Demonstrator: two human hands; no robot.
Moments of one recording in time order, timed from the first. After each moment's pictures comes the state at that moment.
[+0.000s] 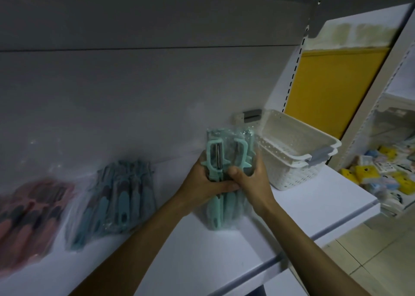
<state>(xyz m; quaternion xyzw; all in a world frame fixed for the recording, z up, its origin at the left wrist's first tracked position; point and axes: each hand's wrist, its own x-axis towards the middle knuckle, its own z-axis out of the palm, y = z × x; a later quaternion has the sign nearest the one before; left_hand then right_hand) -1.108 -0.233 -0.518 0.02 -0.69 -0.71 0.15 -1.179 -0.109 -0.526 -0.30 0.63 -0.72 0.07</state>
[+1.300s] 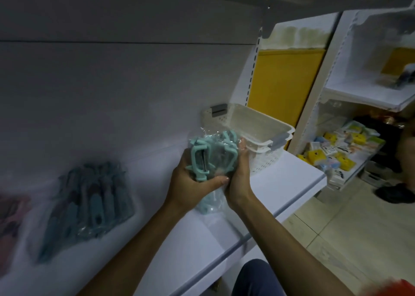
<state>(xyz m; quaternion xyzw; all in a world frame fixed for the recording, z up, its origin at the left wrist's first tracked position) -1.110 -0.206 -0.543 0.01 -0.73 -0.62 0.29 -1.152 -0.105 -0.517 -0.18 0.49 -0.85 0.08</state>
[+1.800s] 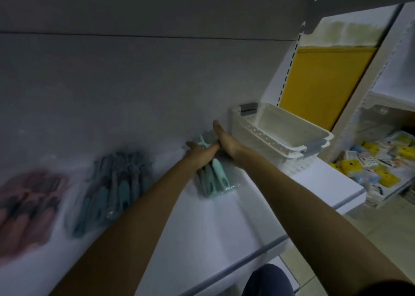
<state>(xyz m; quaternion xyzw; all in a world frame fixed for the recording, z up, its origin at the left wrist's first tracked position) -1.176 -0.269 -0.531 0.26 -0.74 -0.62 0.03 -1.237 -0.181 -0.508 -0.19 0.75 -0.57 0.28</state>
